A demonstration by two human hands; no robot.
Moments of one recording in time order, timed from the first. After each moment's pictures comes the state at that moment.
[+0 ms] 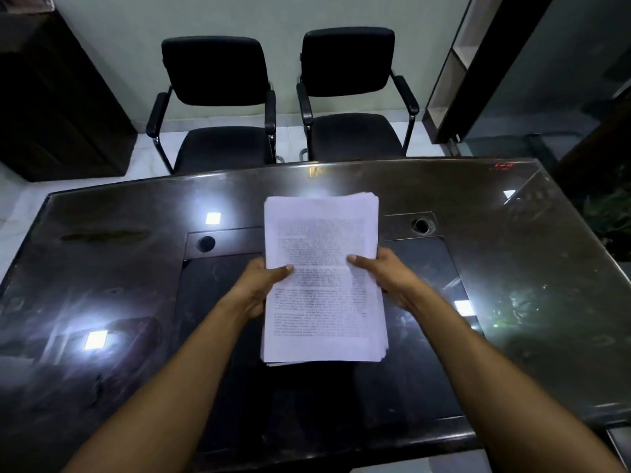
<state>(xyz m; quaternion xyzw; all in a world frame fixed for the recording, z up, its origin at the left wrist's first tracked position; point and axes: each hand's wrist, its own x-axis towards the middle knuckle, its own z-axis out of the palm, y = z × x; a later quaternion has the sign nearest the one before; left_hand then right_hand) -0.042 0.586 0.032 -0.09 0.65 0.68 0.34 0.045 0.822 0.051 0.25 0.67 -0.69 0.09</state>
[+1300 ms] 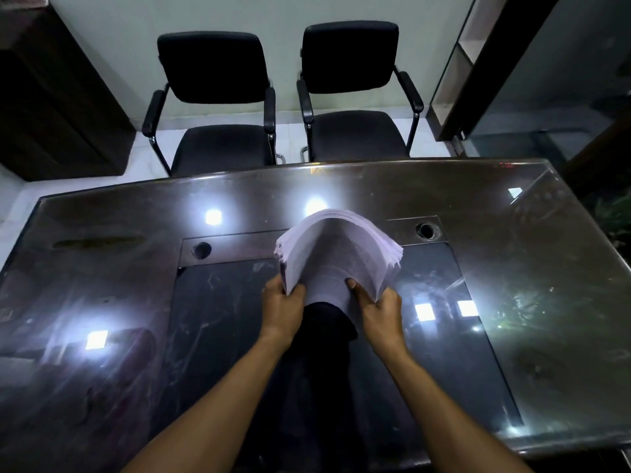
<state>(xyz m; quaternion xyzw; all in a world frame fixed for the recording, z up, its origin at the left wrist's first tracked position) -0.004 0.629 0.013 -0.07 0.77 0.63 0.12 0.075 0.780 0.006 0.32 0.72 -0.60 -0.14</state>
